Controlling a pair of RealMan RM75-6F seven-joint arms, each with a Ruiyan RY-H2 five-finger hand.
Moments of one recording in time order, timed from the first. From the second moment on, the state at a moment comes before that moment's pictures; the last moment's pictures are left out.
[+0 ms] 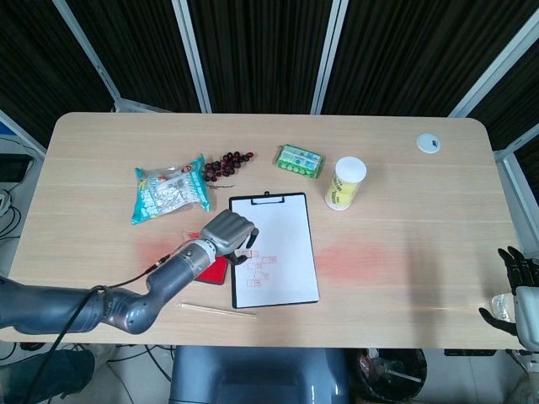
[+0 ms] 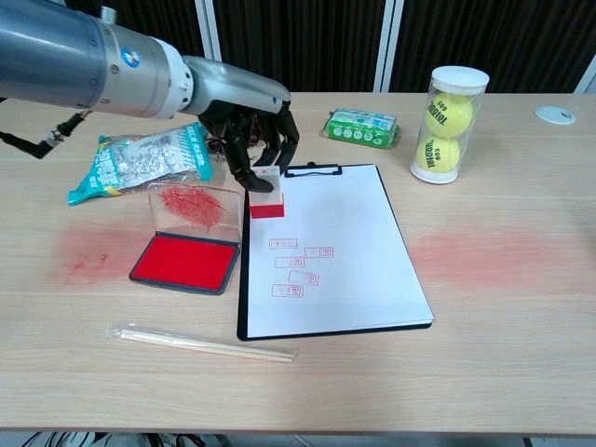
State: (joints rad) left arm -1.33 -1.33 -0.01 -1.72 0.55 0.71 0.44; right arm 0.01 -1.06 0.09 -1.65 -1.42 1.51 -0.06
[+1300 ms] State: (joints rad) left arm -0.93 -1.23 0.04 -1.38 1.33 0.47 -0.18; right arm 0.00 -1.06 0.09 -1.65 -1.41 1.52 -0.07
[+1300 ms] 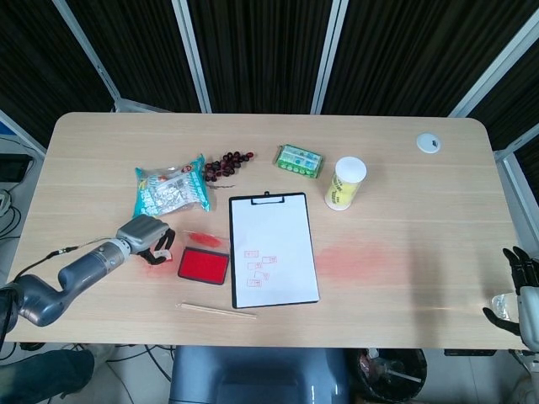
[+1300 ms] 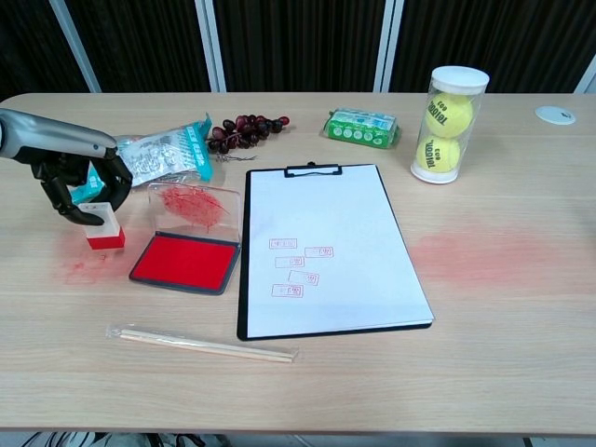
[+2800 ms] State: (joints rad) left arm -0.90 -1.29 0.04 -1.28 1.41 0.45 -0.27; right arm 0.00 -1.06 0.09 -1.65 -1.41 1.51 -0.07
